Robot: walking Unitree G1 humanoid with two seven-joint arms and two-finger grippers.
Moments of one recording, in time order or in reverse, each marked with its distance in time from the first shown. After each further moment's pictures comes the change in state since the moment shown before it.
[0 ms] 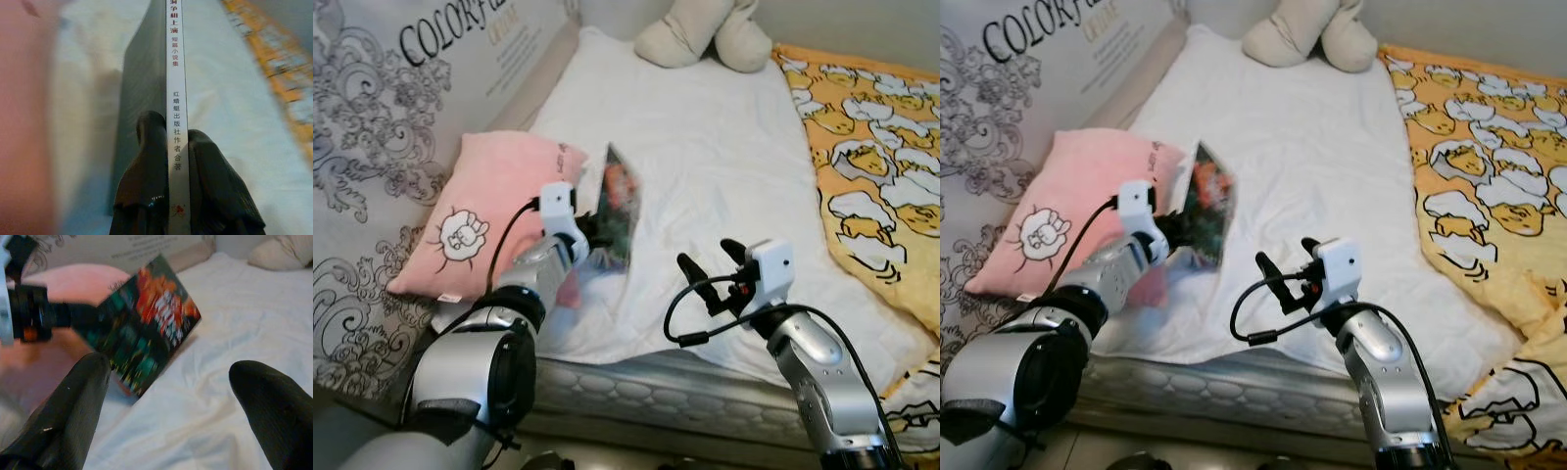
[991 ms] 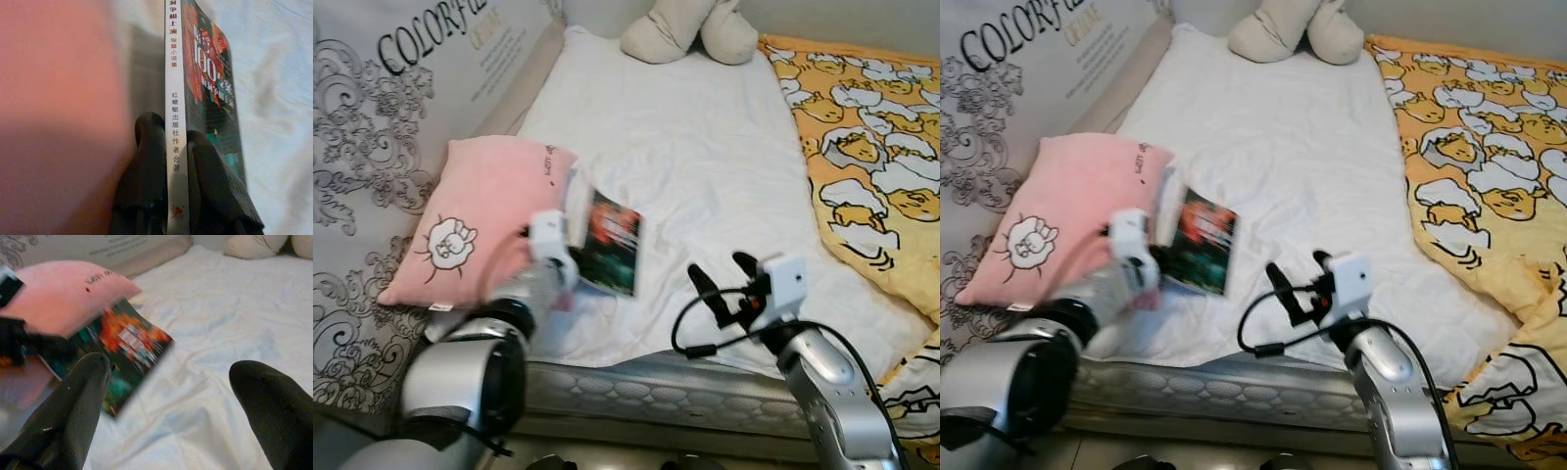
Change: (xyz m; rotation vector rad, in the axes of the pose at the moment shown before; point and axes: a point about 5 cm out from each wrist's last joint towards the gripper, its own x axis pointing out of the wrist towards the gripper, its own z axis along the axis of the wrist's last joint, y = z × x) left arm -0.018 0.042 -0.025 0.140 0.156 0.275; right arm -0.017 -0.001 -0.005 0.010 0.018 -0.058
